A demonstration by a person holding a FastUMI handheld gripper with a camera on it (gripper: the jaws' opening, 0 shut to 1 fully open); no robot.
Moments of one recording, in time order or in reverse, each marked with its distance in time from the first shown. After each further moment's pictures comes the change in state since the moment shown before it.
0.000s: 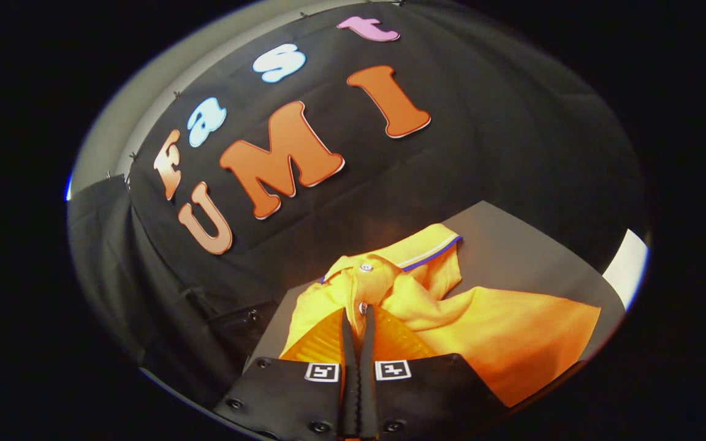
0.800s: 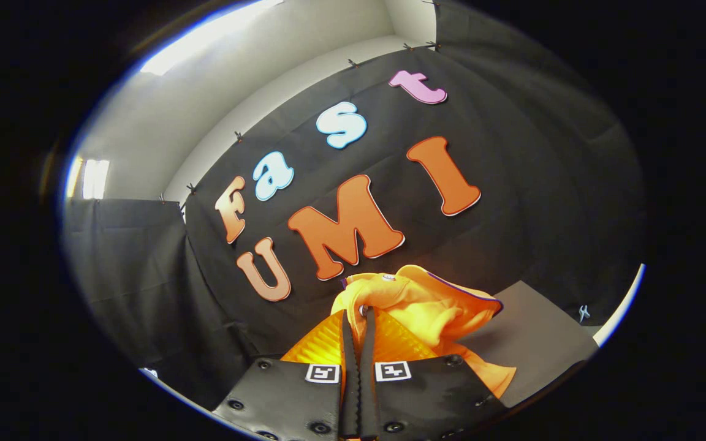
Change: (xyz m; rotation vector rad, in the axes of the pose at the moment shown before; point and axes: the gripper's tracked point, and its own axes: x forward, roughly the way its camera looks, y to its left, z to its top) arm -0.037 0.064 0.079 -0.092 -0.259 0.203
